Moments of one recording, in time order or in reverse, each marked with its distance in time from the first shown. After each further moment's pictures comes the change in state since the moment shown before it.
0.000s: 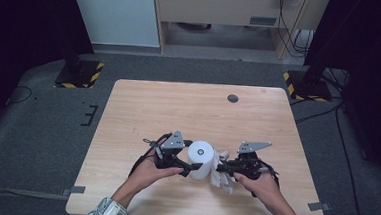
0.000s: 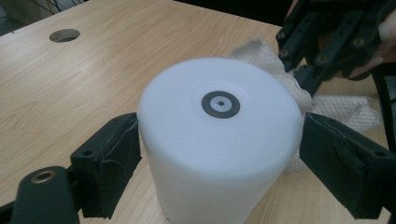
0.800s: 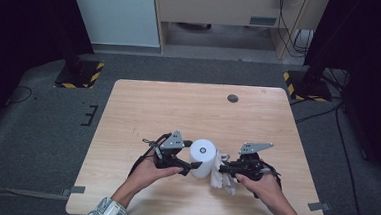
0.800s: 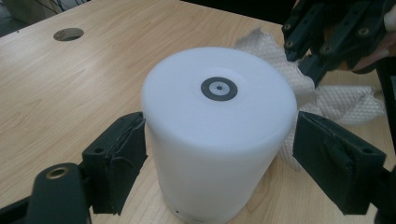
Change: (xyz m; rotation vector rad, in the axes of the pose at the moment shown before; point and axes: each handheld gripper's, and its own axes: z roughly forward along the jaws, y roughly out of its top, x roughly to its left) left arm 0.001 -0.002 0.000 0.003 0.011 0.001; right arm -0.002 -0.002 -0.006 0.002 -0.016 0.001
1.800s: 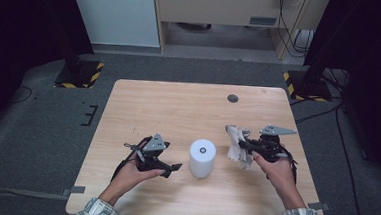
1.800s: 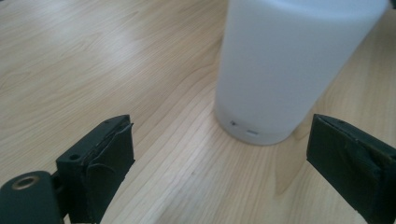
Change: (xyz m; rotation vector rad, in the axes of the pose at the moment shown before) left arm 0.024 -0.045 -0.035 0.087 0.131 -0.070; right arm -0.049 0.023 -0.041 -0.138 -0.308 0.053
